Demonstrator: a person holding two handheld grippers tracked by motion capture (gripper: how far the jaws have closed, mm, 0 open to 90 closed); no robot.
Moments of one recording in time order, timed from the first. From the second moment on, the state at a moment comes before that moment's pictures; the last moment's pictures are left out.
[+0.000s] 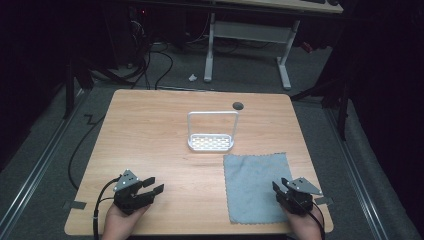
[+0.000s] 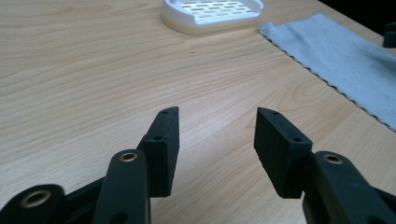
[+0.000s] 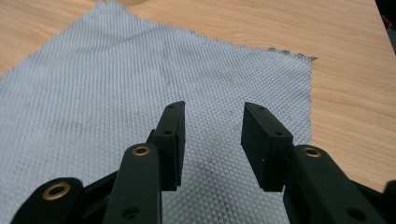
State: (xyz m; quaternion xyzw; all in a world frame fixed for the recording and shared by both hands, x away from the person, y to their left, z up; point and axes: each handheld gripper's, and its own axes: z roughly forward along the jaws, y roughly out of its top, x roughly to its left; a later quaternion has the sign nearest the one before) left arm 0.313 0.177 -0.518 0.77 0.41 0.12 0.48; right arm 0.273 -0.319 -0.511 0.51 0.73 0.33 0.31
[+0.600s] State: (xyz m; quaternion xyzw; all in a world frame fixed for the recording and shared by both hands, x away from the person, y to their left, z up) left arm 0.316 0.181 -0.517 0.75 0.43 0.09 0.50; right arm 0.276 -0.324 -0.513 0.52 0.73 0.34 0.29
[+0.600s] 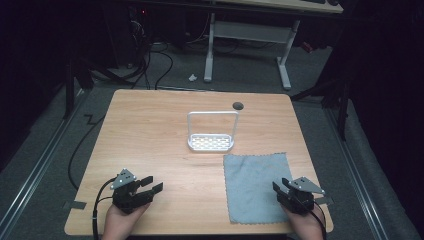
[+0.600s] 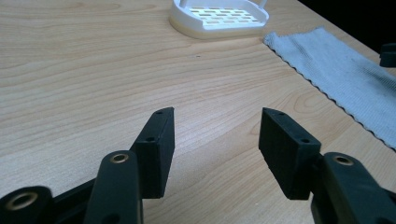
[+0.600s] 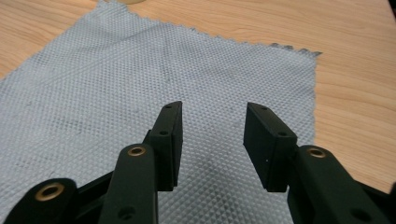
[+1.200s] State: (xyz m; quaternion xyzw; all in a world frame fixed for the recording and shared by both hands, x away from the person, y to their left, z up) left arm 0.312 0.179 -0.516 0.75 0.42 0.11 0.50; right arm 0.294 -0.322 -0.524 0.53 0.76 0.28 0.26
